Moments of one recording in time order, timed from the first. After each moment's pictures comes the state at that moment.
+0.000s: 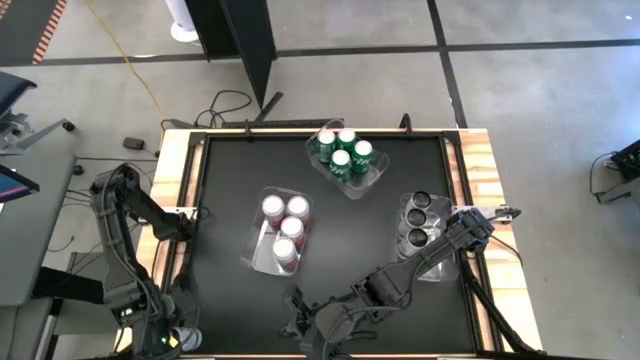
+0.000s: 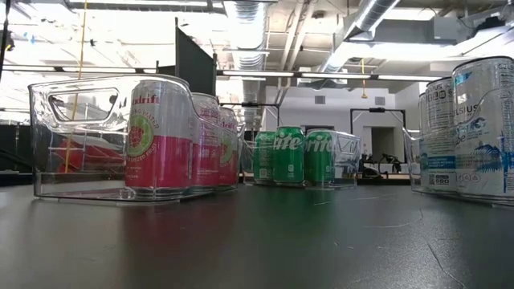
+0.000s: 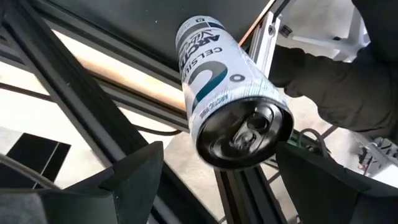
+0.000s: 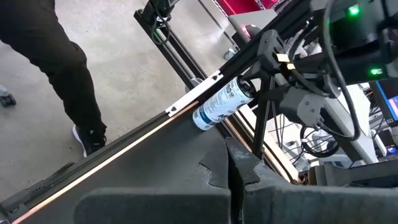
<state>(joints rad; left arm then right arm) -1.19 1.44 1.32 -1.11 0.26 -1.79 0.56 2.15 2.18 -0.47 0.22 -0.61</state>
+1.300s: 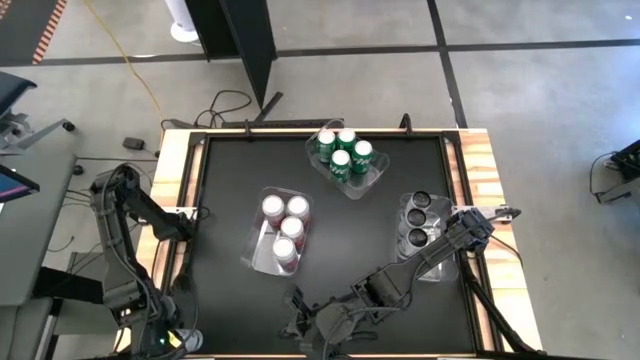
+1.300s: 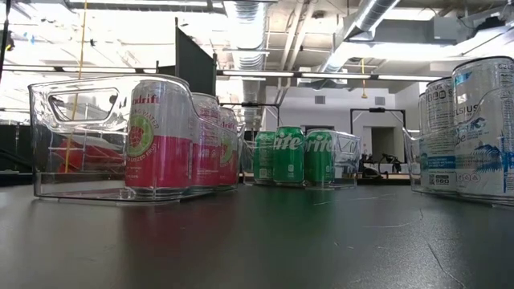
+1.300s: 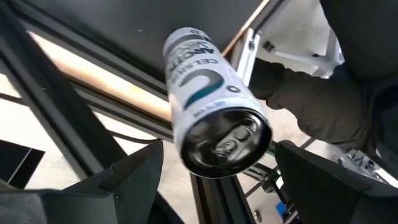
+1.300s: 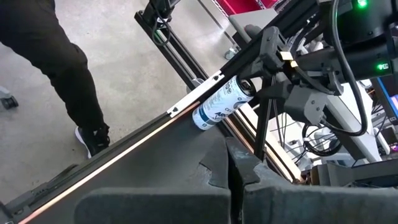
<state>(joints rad) -1.19 1.44 1.32 -1.06 0.20 -1.86 0.56 2.15 2.18 -0.47 0.22 -0.59</state>
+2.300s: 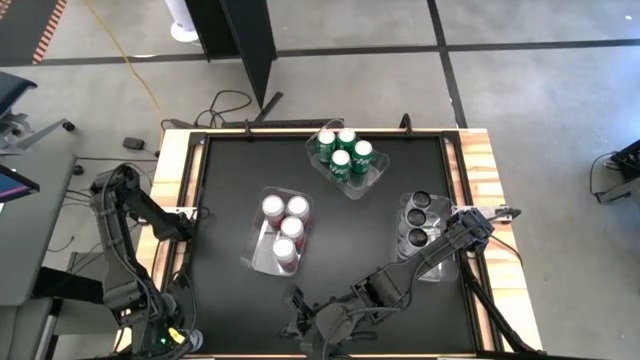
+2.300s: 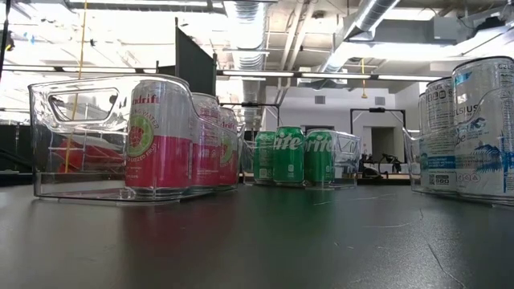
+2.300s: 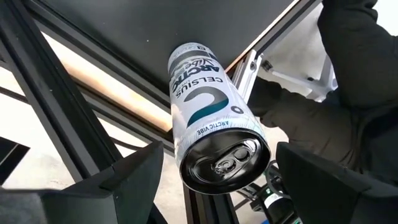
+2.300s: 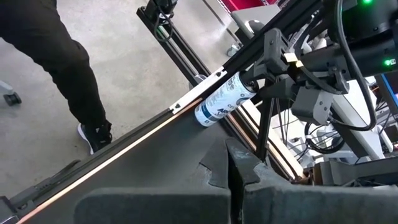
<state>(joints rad) -1.19 1.44 1.32 -1.08 0.14 -1.96 0.56 2.15 2.18 -0.49 0.22 -0.59</state>
